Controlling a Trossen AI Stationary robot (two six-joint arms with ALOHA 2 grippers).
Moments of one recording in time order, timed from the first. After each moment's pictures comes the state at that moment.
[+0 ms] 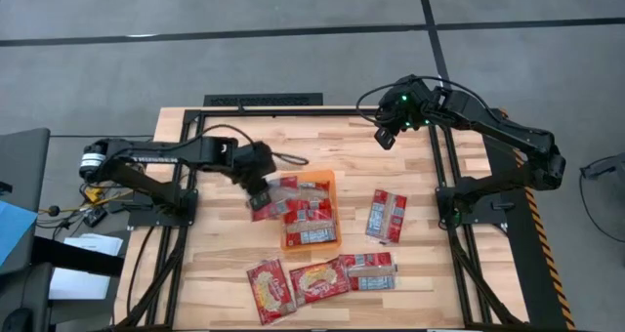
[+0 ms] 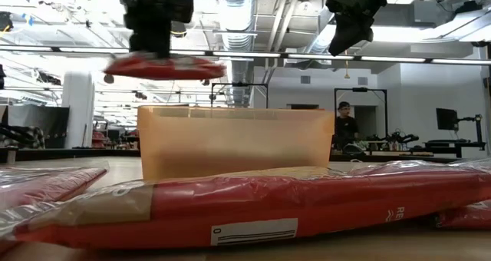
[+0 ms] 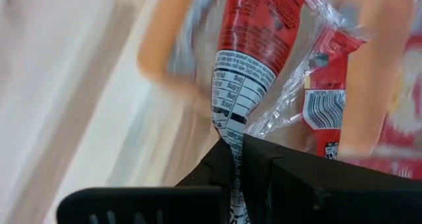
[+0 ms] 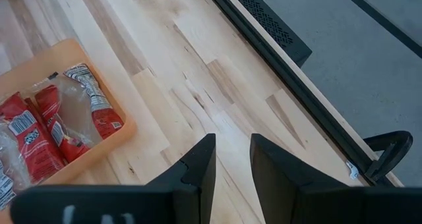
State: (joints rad) left arm 0.09 1.31 1.12 -0.82 -0.01 -0.35; right arm -0.52 1.23 1.28 -0.88 0.06 0.07
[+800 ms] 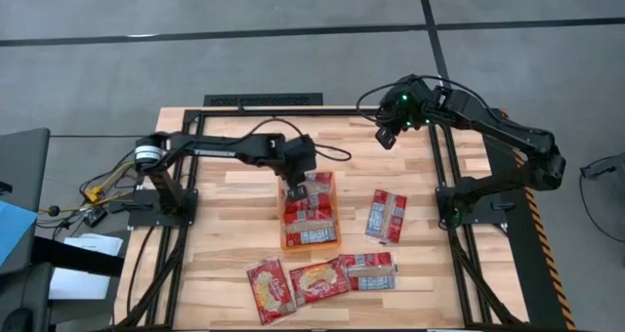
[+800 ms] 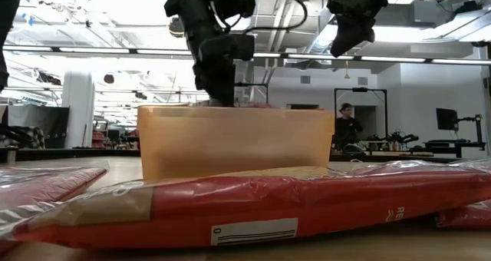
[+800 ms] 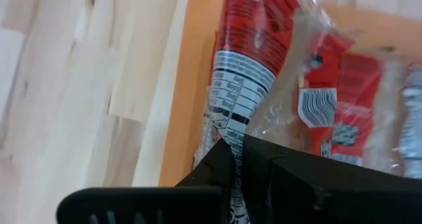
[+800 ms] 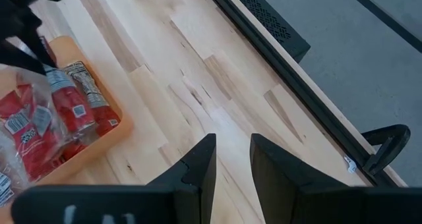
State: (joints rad) left arm 0.17 1.76 1.33 -0.61 -0.02 -0.06; right arm -0.53 1.23 1.28 -0.90 0.06 0.07
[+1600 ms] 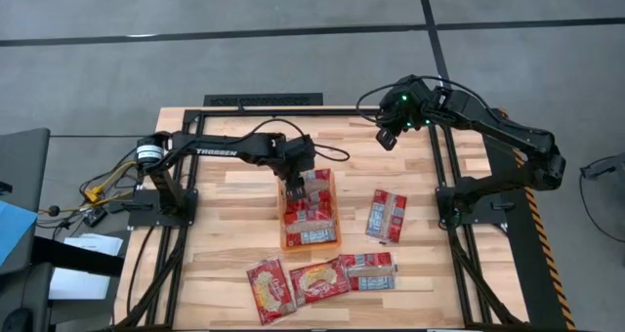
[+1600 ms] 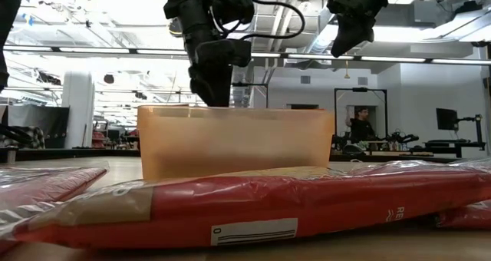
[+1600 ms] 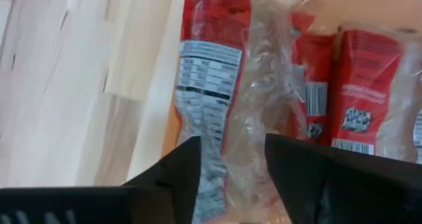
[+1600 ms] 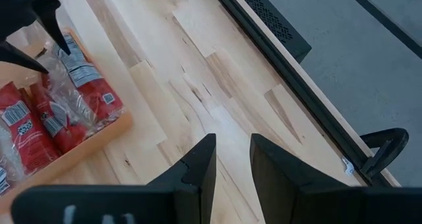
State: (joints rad) left arm 0.18 1.77 1.33 -0.66 -0.01 -0.08; right arm -0.53 1.23 1.28 -0.90 0.05 0.04
